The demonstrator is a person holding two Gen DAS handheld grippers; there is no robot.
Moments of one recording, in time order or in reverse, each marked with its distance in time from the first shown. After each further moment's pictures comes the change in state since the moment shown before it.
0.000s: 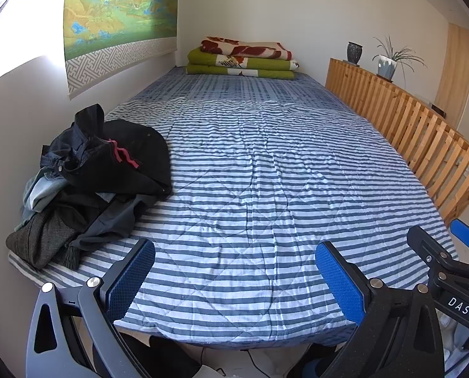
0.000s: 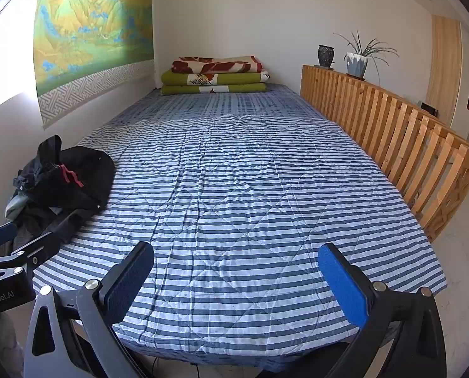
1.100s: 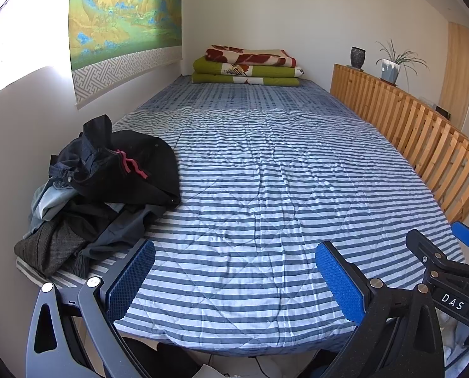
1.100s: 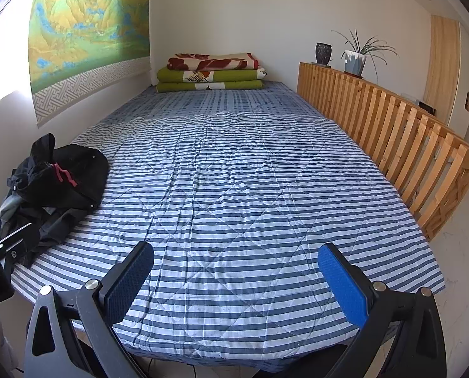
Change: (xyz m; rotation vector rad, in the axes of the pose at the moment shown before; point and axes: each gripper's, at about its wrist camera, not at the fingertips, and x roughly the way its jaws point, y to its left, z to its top) left arm -0.009 0.001 0.007 0.013 -0.033 0.039; right arm 0.012 -0.002 0.000 -0.001 0.009 -0.020
